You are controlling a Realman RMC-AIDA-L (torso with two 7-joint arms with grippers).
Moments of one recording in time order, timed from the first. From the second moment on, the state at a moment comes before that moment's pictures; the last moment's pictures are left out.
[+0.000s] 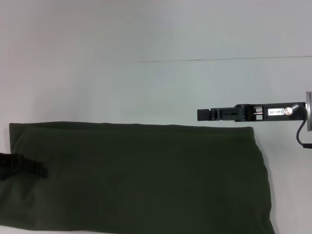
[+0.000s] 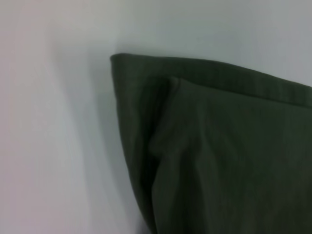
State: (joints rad) left arm -0.70 -1.95 0.51 0.75 2.83 1.56 -2.54; right arm 0.69 2.03 -0.57 -0.63 -2.16 -1.59 2.08
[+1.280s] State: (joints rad) left arm -0.71 -1.96 0.54 0.77 2.84 1.57 -2.54; right arm 0.68 2.02 -0.69 -0.63 -2.16 -1.63 1.97
